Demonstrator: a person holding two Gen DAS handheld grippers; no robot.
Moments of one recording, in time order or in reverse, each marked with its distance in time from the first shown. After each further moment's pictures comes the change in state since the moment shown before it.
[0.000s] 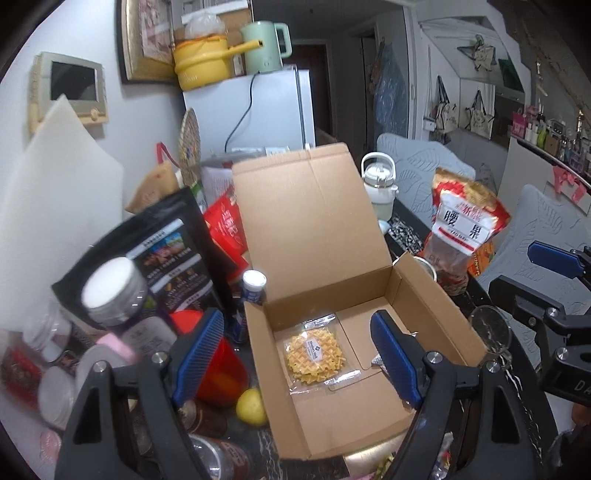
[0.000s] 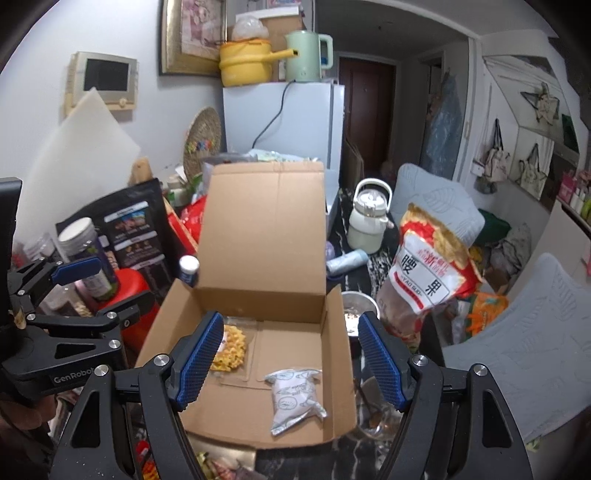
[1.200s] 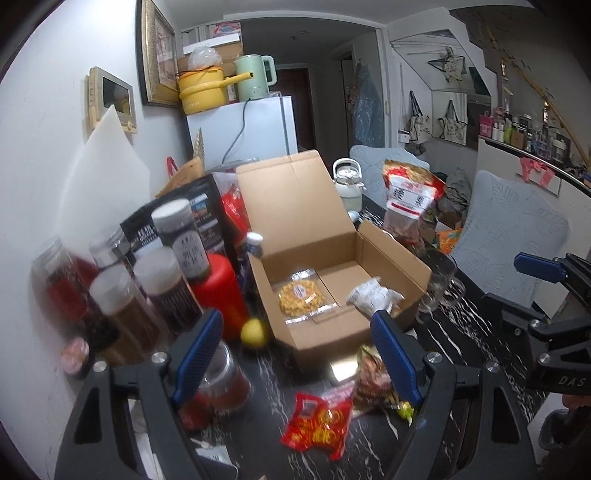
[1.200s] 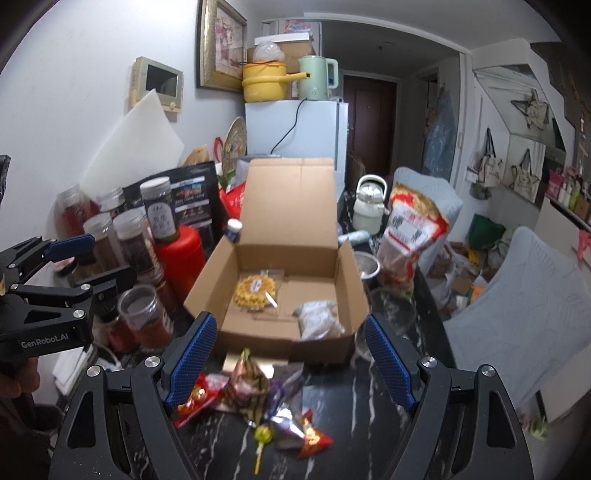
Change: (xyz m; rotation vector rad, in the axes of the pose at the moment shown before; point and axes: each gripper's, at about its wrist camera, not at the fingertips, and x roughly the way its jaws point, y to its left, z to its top) left arm -0.132 -0.003 -0.120 0.053 -0.085 -0.048; right arm -0.122 0.034 -0.124 -0.006 -0.067 0.024
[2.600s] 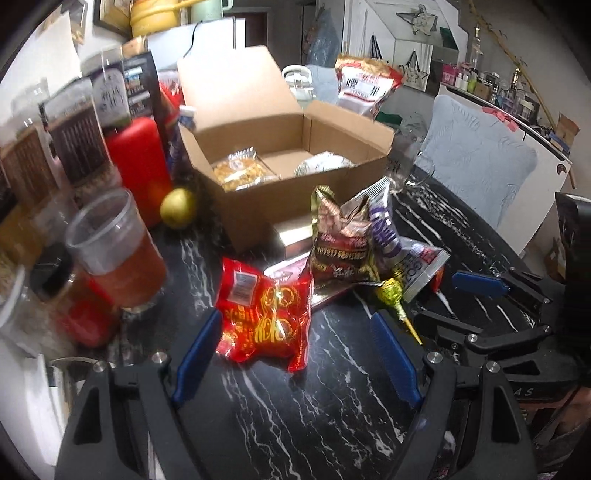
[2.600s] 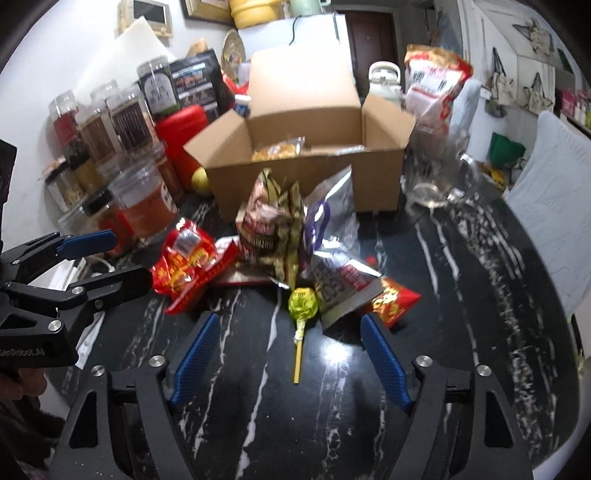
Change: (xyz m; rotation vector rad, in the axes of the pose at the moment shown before) left arm 0.075 -0.017 -0.138 0.007 0.234 -0.231; right arm 0.073 0.022 -0.158 0.121 0.240 0.093
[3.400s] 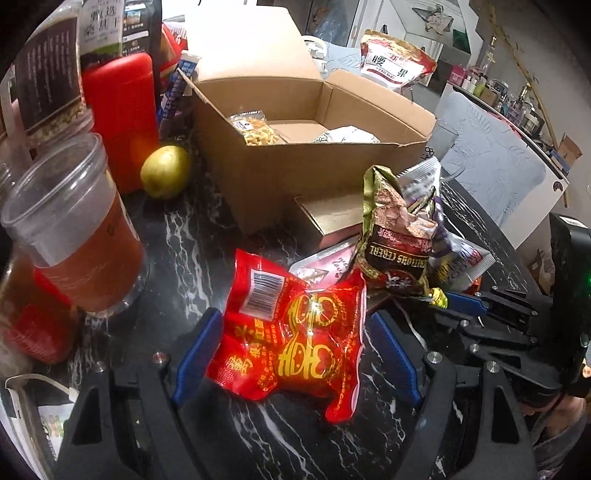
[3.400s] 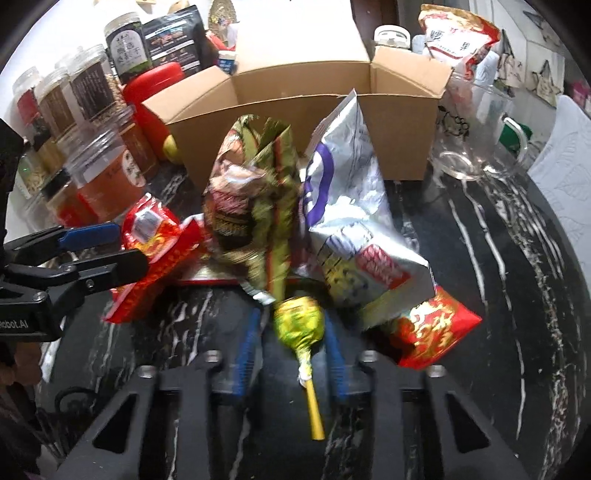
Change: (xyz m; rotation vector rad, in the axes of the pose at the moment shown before) left arm 0.067 0.046 0.009 -0.080 0.085 -0.108; right arm 0.069 -0.003 0.006 0.007 0.102 -0.029
